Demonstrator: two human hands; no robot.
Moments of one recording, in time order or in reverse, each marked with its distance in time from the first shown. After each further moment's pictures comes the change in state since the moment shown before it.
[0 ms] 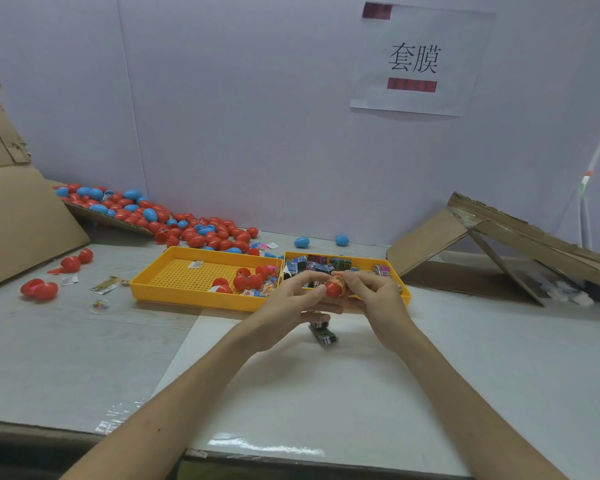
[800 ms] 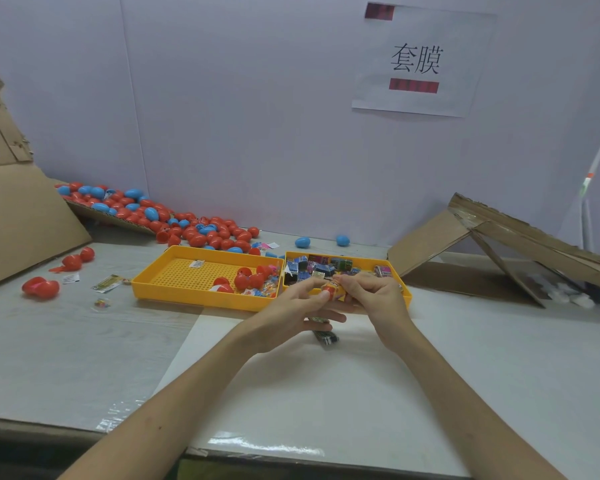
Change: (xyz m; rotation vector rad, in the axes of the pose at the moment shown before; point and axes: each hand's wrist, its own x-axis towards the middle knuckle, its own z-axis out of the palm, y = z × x) left_hand 0.000 0.000 0.003 0.015 -0.091 -0.100; right_hand -0.003 -0.004 0.000 -0.148 0.021 -0.132
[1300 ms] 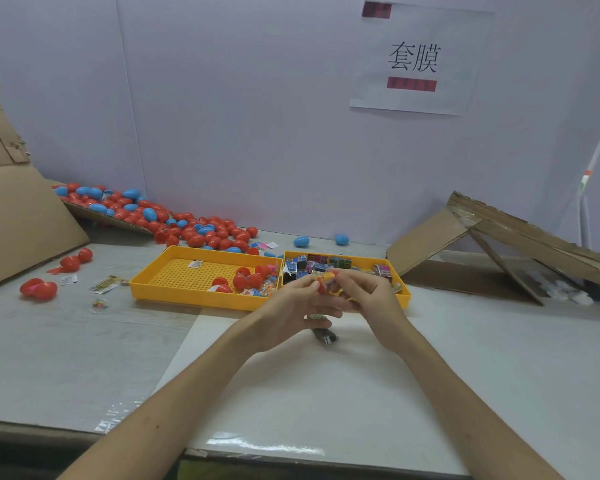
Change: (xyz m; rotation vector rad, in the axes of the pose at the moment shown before) left_hand 0.003 -0.001 -0.005 -0.172 -0.026 -0.014; right_hand -0.003 -0.005 0.004 0.049 -0.097 0.122
